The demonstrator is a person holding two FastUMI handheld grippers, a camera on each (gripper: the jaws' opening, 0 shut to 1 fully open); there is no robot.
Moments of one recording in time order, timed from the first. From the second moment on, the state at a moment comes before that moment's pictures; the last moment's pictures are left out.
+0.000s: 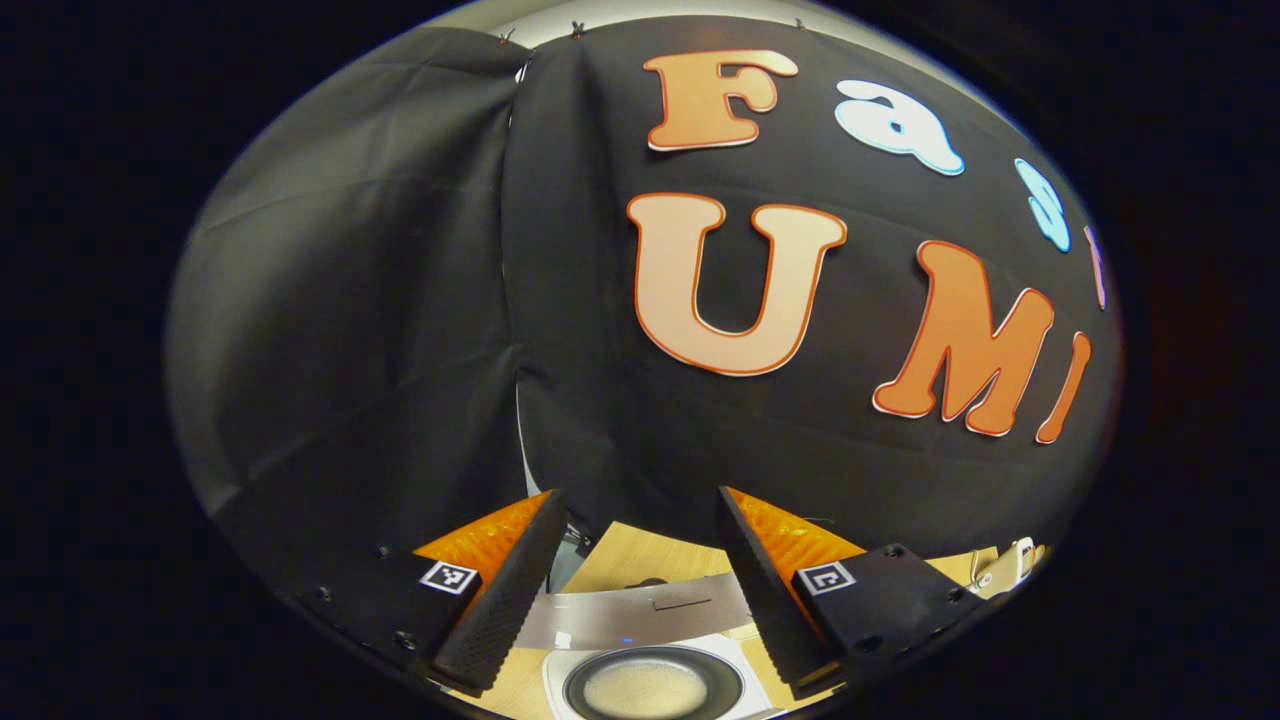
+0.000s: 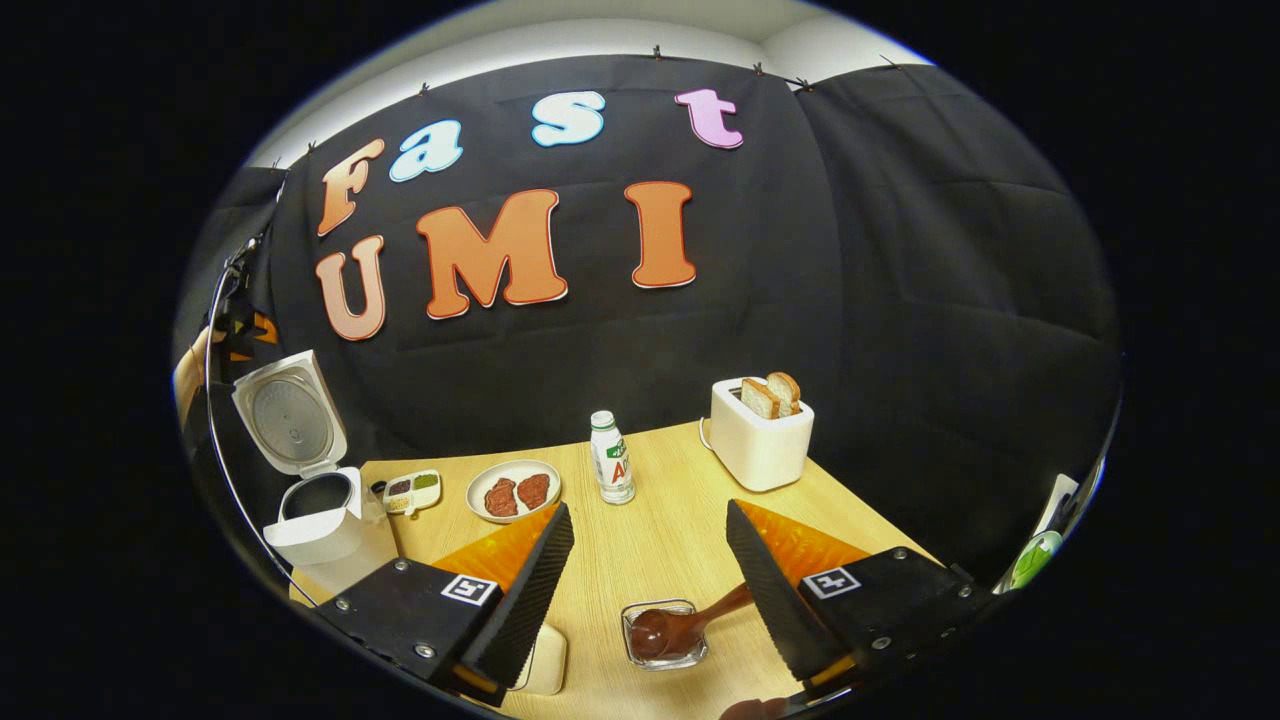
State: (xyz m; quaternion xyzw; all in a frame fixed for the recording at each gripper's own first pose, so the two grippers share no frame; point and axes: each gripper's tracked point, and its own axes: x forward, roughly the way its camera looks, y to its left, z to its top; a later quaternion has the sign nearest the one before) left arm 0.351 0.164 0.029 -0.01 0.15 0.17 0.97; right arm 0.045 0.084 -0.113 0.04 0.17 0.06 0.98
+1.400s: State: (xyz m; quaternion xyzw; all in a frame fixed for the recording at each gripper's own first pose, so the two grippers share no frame) left arm 0.189 0.069 -0.185 0.00 0.24 0.15 0.96; right arm 0.034 0.107 -0.108 0.03 0.17 0.15 0.97
